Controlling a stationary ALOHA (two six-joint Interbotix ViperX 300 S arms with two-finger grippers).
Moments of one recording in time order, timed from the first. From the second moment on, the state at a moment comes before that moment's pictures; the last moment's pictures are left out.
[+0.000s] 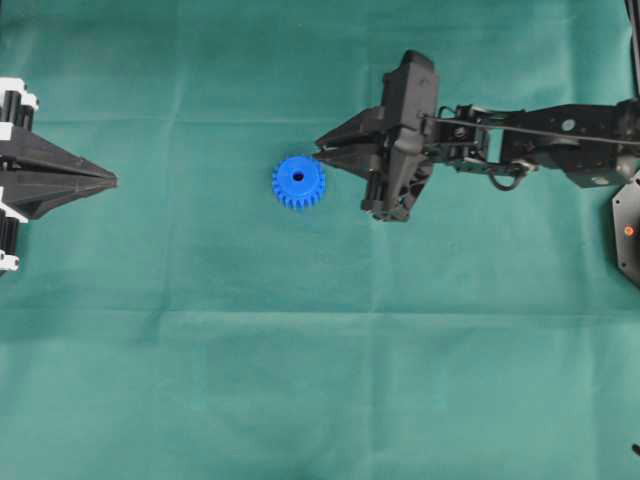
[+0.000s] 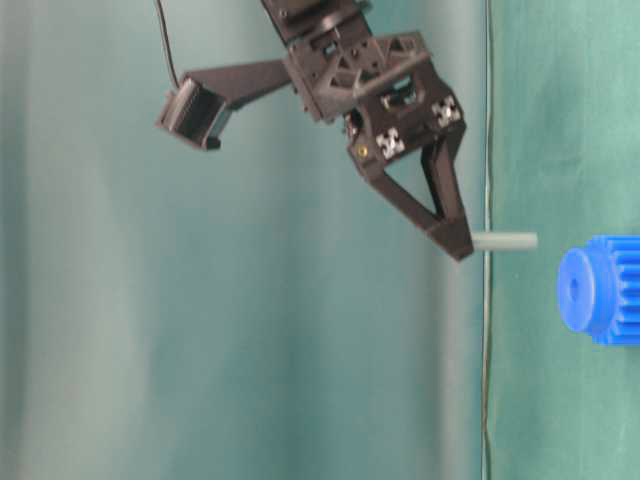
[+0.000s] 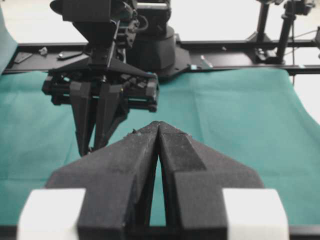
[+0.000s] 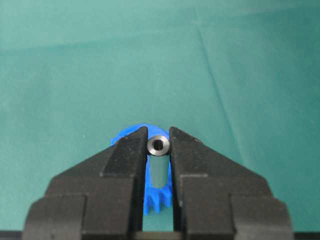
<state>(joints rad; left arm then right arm) -0.02 -0.97 1.18 0.02 -0.21 0.00 -0.14 0.05 0.73 0.05 -0.33 -0.02</state>
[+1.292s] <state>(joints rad) -0.02 -0.97 1.18 0.02 -0.20 -0.01 -0.12 0.17 0.65 0.05 -0.35 -0.03</state>
